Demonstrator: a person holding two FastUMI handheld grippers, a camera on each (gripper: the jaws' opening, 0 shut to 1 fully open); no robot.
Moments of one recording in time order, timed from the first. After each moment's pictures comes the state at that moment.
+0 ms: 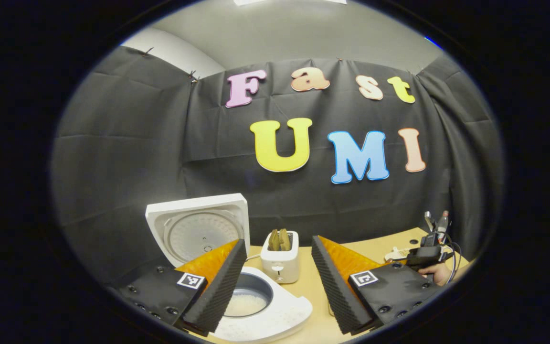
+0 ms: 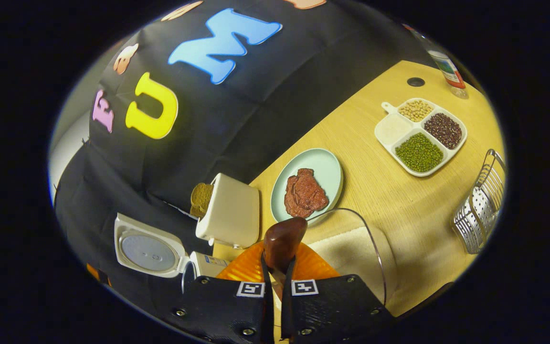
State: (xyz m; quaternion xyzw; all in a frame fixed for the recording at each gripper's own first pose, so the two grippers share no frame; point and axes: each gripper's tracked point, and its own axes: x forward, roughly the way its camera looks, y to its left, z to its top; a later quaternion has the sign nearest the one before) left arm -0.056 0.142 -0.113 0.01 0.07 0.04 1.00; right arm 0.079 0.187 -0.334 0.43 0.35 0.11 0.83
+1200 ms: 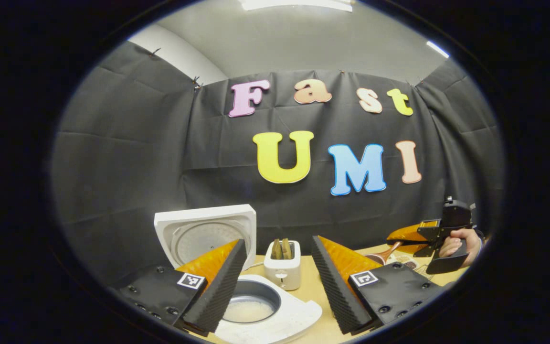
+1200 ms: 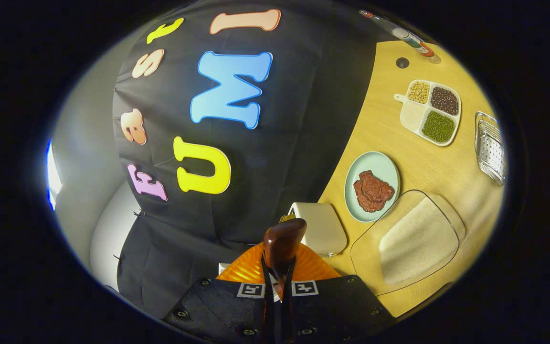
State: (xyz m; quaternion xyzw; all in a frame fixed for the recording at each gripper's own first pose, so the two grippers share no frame) left arm -0.072 0.178 -0.100 -0.01 0.03 0.02 1.00; right arm 0.067 0.206 -0.184 0.61 0.25 0.15 0.74
